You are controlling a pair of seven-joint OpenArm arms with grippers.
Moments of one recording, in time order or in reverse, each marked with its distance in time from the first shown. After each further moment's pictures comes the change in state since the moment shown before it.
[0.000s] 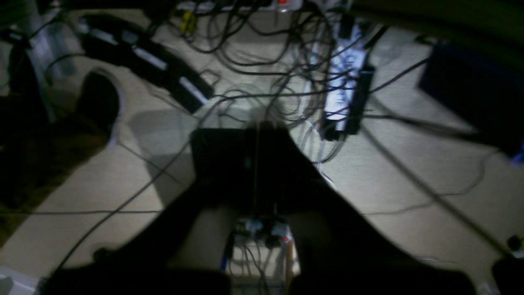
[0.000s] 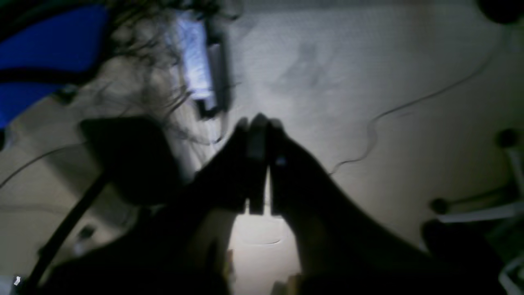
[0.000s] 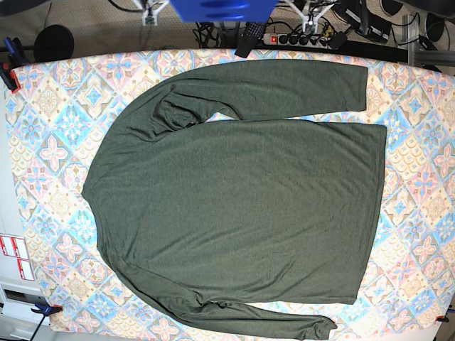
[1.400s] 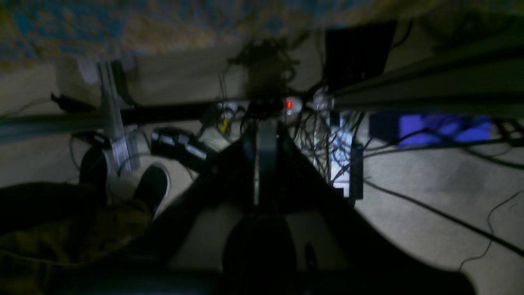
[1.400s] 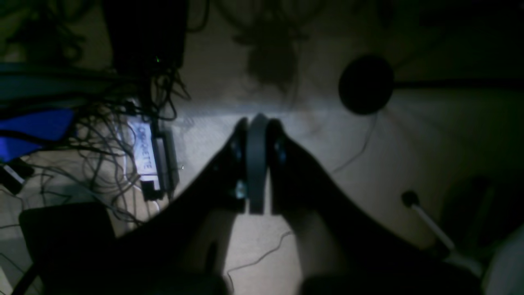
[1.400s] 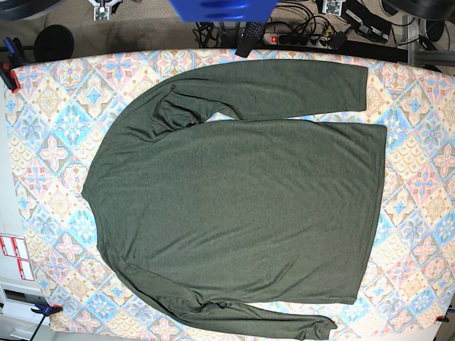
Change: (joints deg) left arm 38.2 -4.4 -0.3 63.7 -0.5 0.2 0.7; right arm -33.3 2.8 8.2 56.4 0.1 0.4 -0.6
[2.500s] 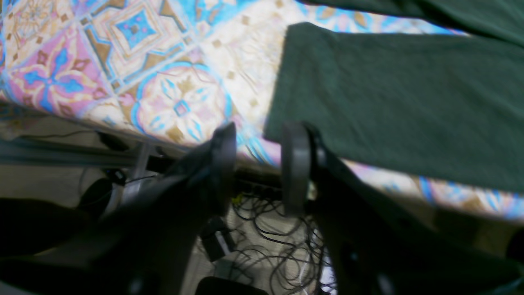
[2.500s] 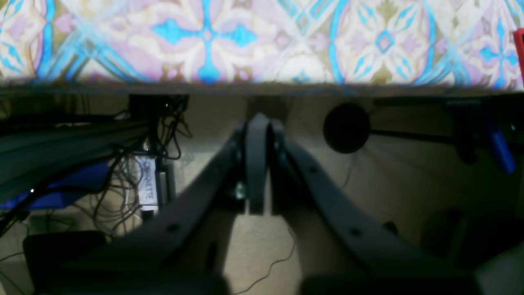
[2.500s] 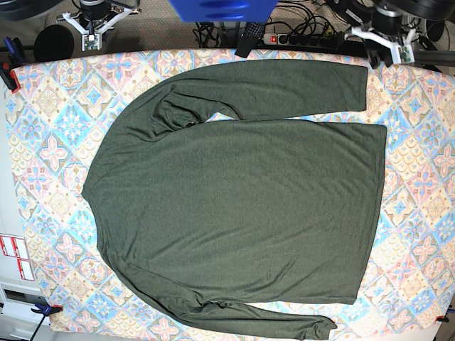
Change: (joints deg) left arm -4.1 -7.8 -14.6 15.1 -23.6 0.0 8.5; right arm -2.9 0.2 0.1 26.5 0.0 0.0 -18.5
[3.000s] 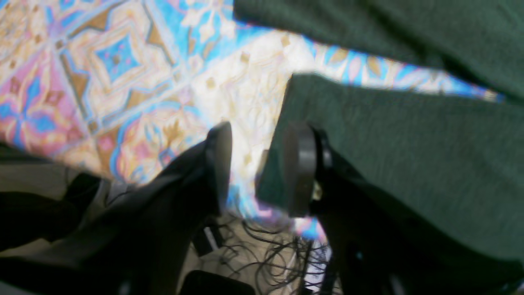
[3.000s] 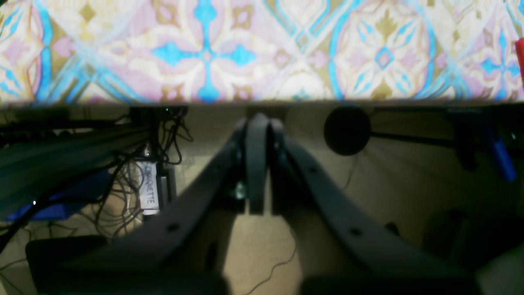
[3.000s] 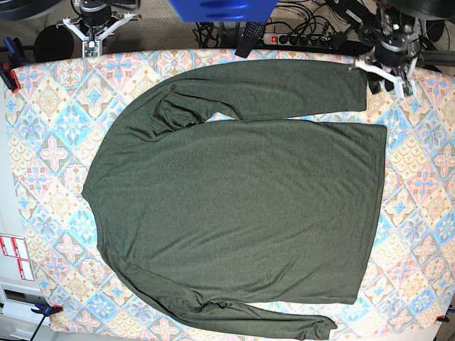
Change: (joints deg) left arm -13.0 0.2 -3.5 -0.2 -2.3 -0.2 18.4; right arm 2.4 -0.1 0.0 0.2 0.0 0.0 -2.3
